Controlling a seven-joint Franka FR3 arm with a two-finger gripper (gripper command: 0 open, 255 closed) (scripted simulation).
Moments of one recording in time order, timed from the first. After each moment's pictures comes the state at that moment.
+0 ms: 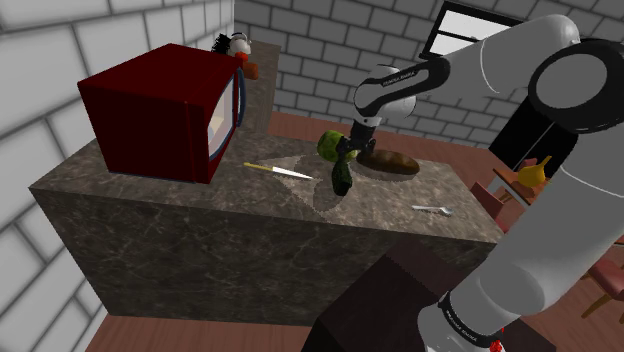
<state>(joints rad) -0.19 0.13 -0.09 -2.13 0.11 2.20 -0.03</state>
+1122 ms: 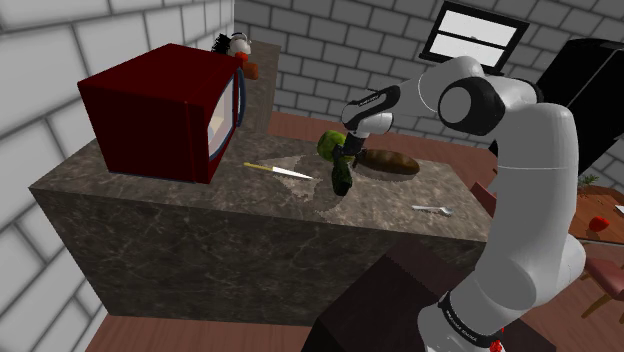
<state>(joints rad) -0.29 0.59 -0.13 -1.74 0.20 2.31 -0.01</state>
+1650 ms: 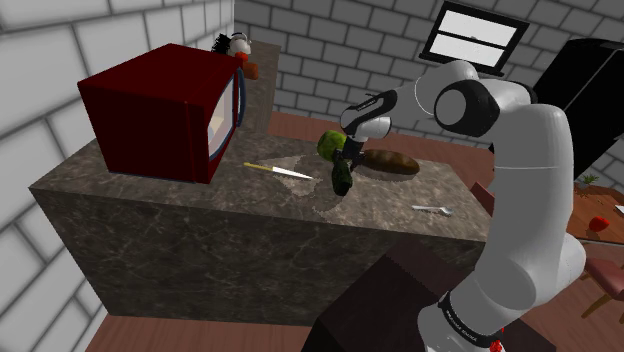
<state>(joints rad) -0.30 0.62 -0.13 -1.74 0.21 2.34 -0.01</state>
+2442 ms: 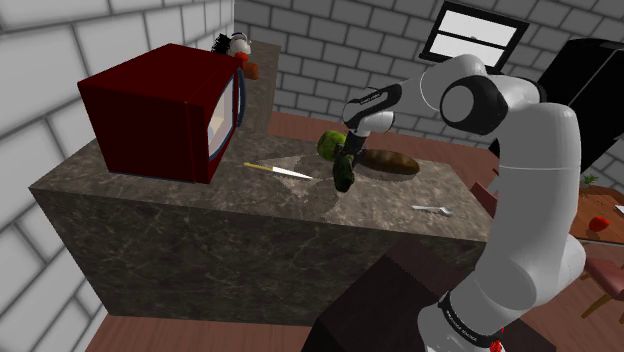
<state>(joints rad) -0.29 0.58 -0.13 -1.74 0.20 2.30 0.00</state>
